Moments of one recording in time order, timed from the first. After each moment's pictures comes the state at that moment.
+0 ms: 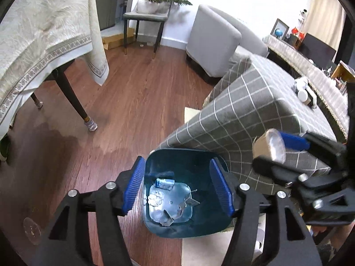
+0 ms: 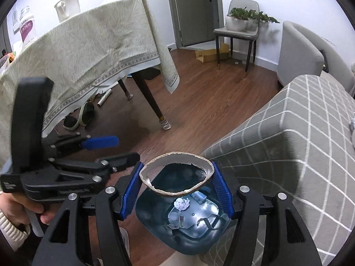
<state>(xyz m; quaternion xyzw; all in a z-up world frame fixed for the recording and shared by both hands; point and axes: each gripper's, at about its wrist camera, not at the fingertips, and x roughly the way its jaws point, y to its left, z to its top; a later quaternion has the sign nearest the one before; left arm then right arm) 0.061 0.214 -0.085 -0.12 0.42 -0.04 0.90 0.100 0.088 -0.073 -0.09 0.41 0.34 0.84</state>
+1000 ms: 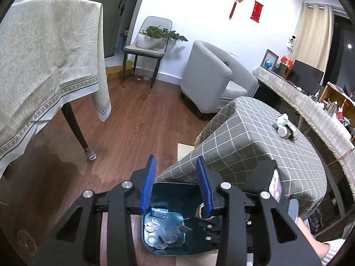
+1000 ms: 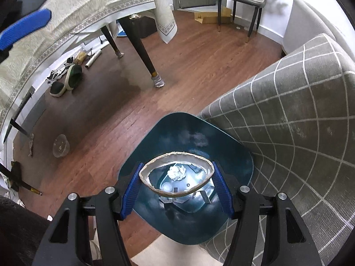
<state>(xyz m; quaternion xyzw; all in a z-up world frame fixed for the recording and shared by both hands) 0.040 0.227 -0.030 -0.14 0.31 -0.05 0.94 0.112 0.115 -0.156 -0.16 0.50 0.30 0.79</state>
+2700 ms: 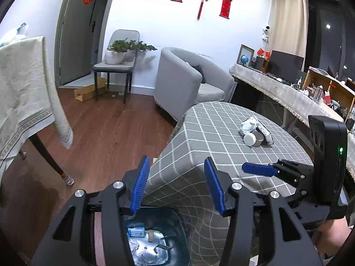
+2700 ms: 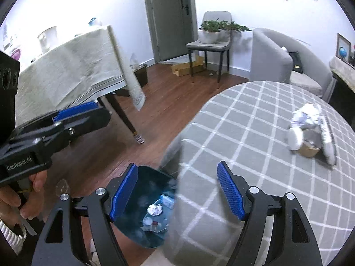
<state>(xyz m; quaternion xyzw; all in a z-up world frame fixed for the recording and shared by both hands) 0.090 0.109 -0.002 -0.08 0.28 -0.10 0.95 0.132 -0.020 -0.029 -0.07 0.37 0.28 0.88</state>
